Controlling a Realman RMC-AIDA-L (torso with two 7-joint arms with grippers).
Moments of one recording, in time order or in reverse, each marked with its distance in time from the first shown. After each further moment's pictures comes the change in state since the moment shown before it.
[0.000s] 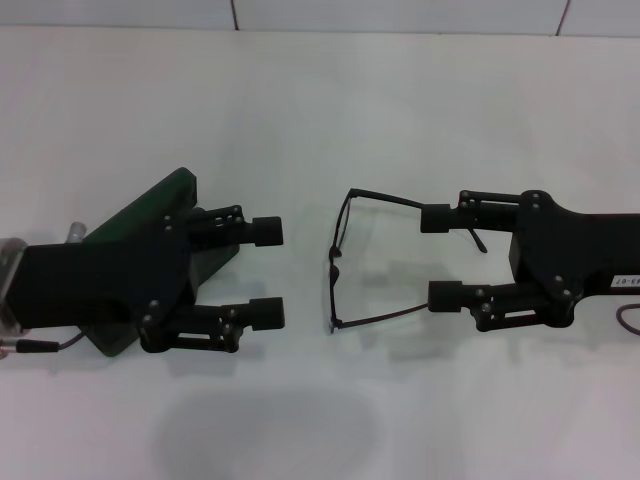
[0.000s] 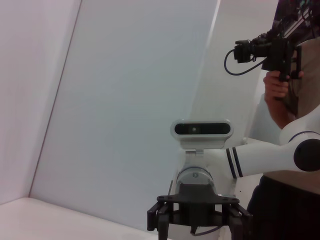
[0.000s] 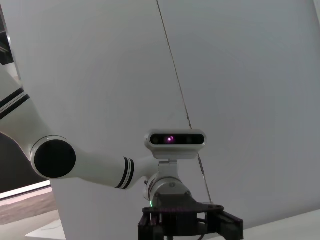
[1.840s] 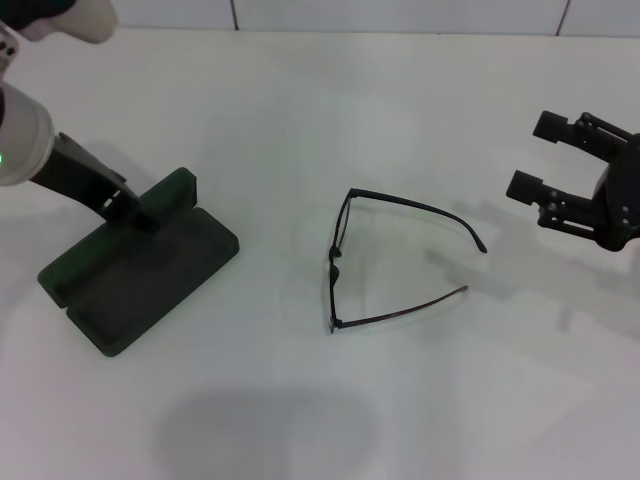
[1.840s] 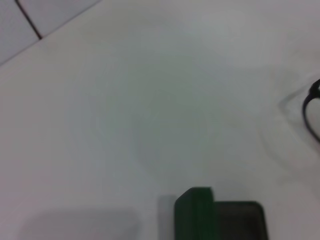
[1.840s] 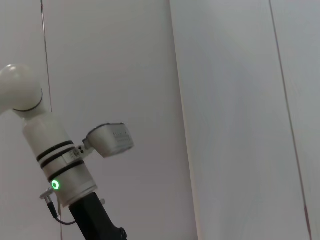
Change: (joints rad) left arm -0.059 -0.114 0.313 1.117 1.146 -0.280 -1.279; right arm -0.114 0.053 0.327 0.090 -0.024 0.091 -0.260
